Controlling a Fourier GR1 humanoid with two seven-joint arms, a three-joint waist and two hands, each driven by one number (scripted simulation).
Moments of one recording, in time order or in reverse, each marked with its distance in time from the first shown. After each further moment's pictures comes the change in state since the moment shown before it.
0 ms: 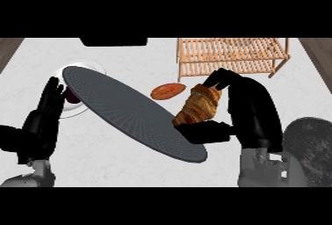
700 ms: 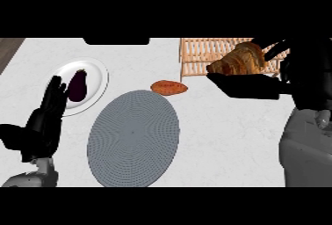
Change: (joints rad) left arm -0.014 -0.020 0.004 0.014 -0.015 -0.009 -0.014; right arm -0.200 -0.096 -0.260 0.017 0.023 0.051 0.011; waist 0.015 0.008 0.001
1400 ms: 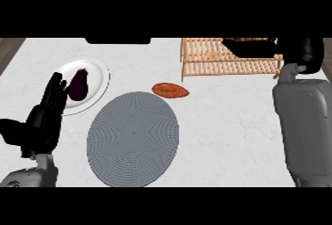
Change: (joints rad) left arm -0.030 0.000 0.020 0.022 0.002 -0.026 0.003; right arm -0.097 -0.069 -0.177 0.491 -0.022 -0.337 -0.321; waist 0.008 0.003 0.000
